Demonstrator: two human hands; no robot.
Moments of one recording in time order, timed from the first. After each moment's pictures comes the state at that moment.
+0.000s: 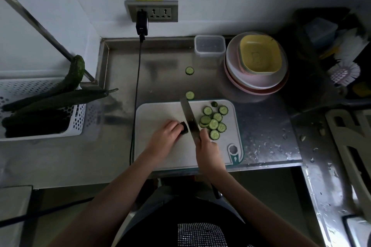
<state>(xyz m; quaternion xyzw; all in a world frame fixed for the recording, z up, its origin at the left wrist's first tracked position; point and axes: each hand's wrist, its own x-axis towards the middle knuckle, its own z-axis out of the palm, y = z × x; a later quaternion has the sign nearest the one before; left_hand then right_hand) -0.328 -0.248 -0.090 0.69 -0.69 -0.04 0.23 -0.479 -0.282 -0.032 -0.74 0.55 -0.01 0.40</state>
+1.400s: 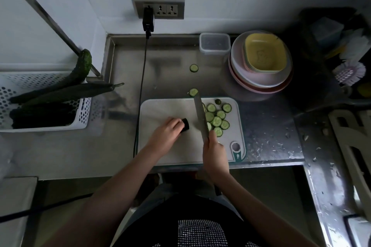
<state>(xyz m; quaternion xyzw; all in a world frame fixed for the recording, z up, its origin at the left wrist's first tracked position) -0.320 -0.238 -0.094 0.69 -0.69 -0.08 0.20 -0.491 -0.274 -0.052 -0.73 0.58 -0.02 0.36</state>
